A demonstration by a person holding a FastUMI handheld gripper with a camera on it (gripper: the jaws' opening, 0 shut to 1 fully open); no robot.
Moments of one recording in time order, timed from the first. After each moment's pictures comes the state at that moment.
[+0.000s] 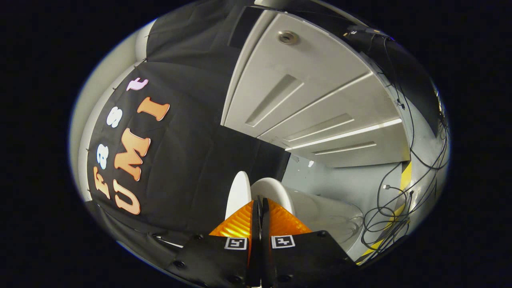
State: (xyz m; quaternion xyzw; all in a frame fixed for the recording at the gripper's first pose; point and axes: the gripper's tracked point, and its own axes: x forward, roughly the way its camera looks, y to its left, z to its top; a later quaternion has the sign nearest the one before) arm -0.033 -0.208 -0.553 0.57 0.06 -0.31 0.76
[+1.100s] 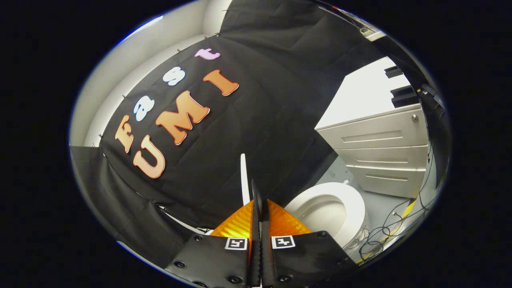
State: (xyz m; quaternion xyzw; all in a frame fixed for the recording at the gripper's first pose) arm 0.055 -0.090 -0.346 0.43 0.05 -0.22 0.88
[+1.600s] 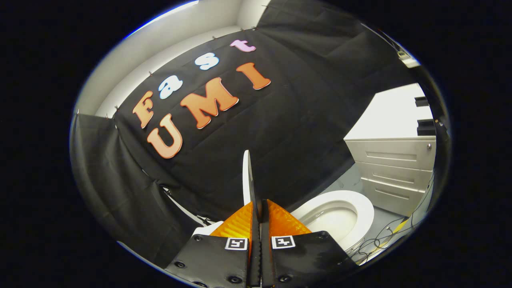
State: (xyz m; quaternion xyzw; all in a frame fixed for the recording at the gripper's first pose) arm 0.082 -0.017 -0.287 0.34 0.07 -0.17 0.92
